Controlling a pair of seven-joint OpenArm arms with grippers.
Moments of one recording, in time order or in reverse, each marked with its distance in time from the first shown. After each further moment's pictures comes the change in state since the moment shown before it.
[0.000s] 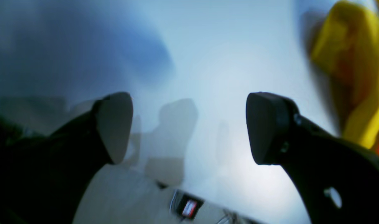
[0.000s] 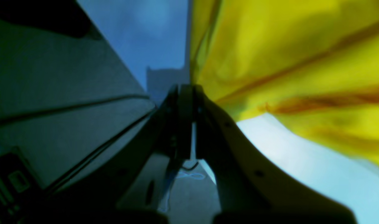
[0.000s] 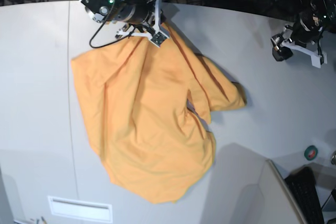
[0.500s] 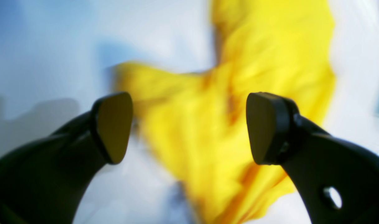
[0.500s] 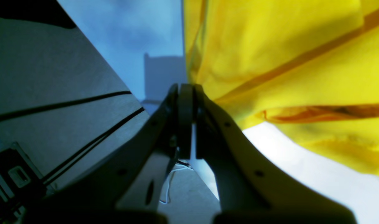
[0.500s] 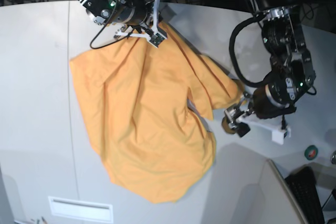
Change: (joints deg) left arm -22.6 8.1 17.6 11.1 -1.1 23.2 19.1; right arm 1.2 -0.1 -0.1 -3.2 0.0 0.0 0.2
